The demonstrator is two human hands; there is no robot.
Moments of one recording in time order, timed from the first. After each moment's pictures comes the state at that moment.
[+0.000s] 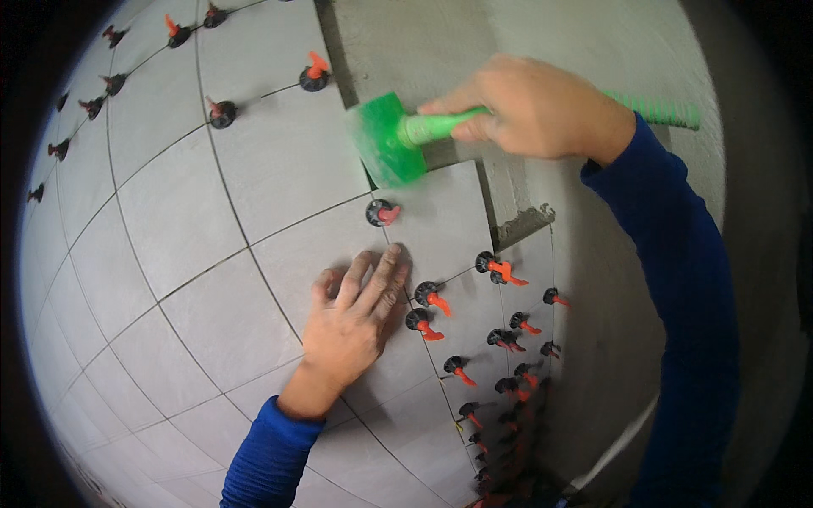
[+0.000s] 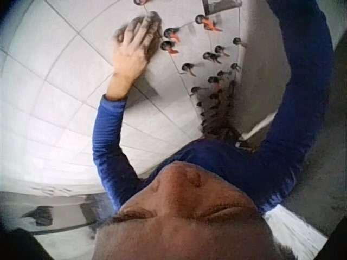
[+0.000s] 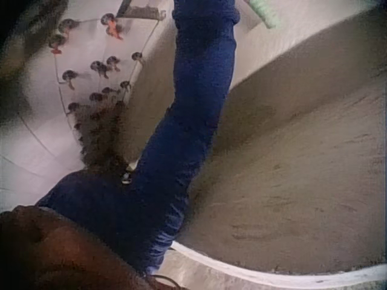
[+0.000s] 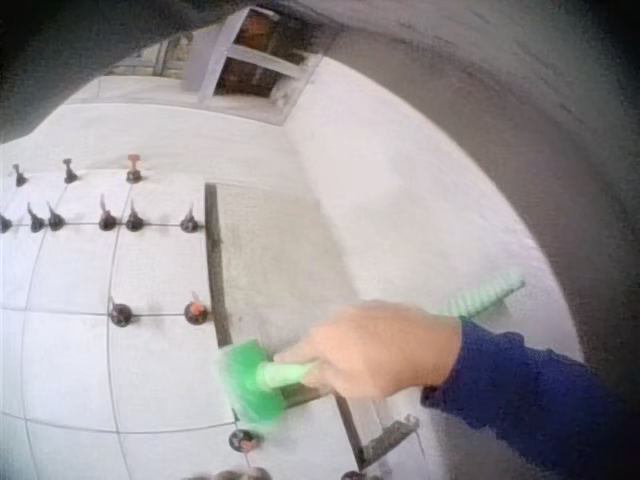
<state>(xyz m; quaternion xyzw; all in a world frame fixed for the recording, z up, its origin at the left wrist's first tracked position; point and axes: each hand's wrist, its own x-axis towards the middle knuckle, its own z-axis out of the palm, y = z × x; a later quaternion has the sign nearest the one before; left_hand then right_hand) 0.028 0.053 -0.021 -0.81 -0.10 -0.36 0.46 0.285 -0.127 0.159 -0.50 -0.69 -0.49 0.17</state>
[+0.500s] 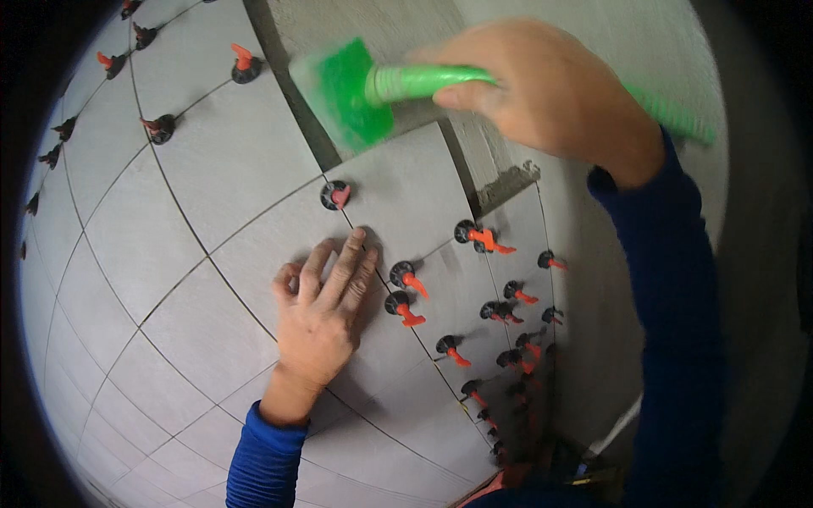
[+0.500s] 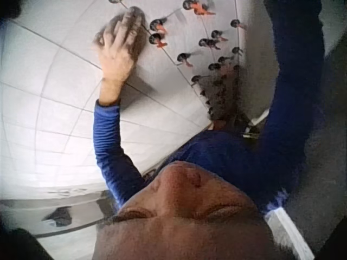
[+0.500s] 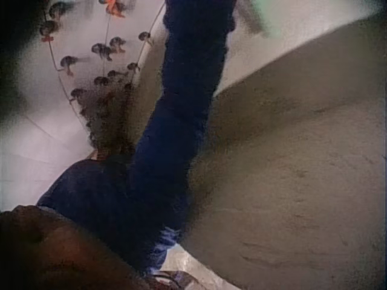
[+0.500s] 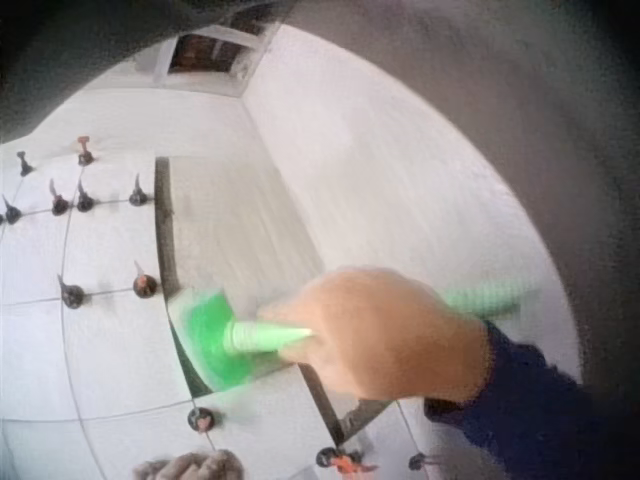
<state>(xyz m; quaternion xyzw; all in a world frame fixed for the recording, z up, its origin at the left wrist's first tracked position) 0.028 0.049 -0.017 -0.81 -0.11 -0.34 0.47 0.293 -0.147 0.110 -0.51 -0.65 -0.48 0.30</state>
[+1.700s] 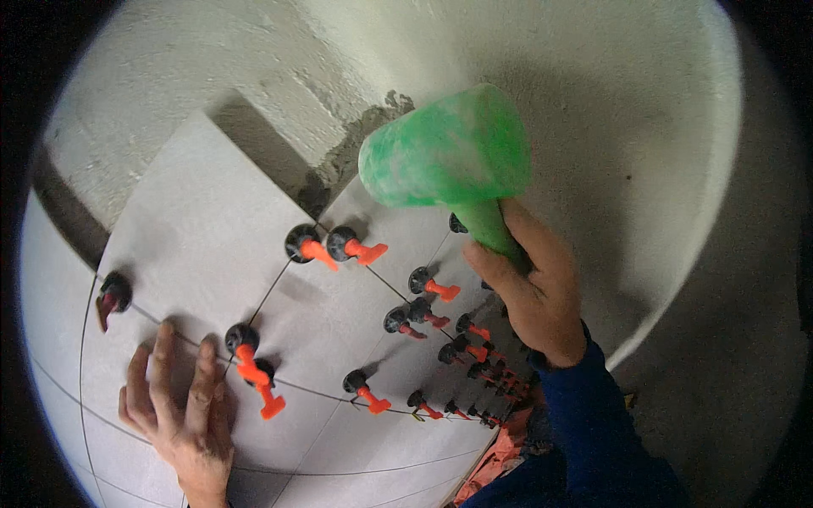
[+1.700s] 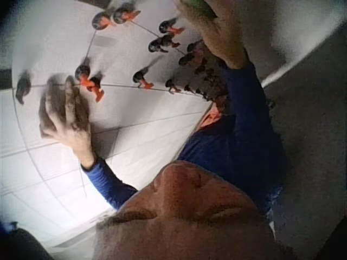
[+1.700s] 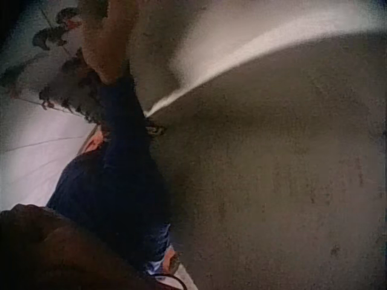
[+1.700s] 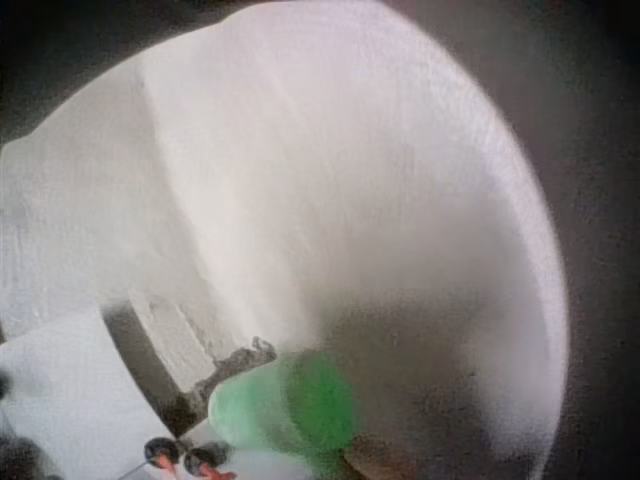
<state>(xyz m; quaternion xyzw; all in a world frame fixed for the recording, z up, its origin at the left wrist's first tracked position) 0.025 0.050 -0.014 -0.77 -0.13 -0.27 0.56 0.339 -0.121 -0.167 -0.50 -0.43 -0.20 0.73</state>
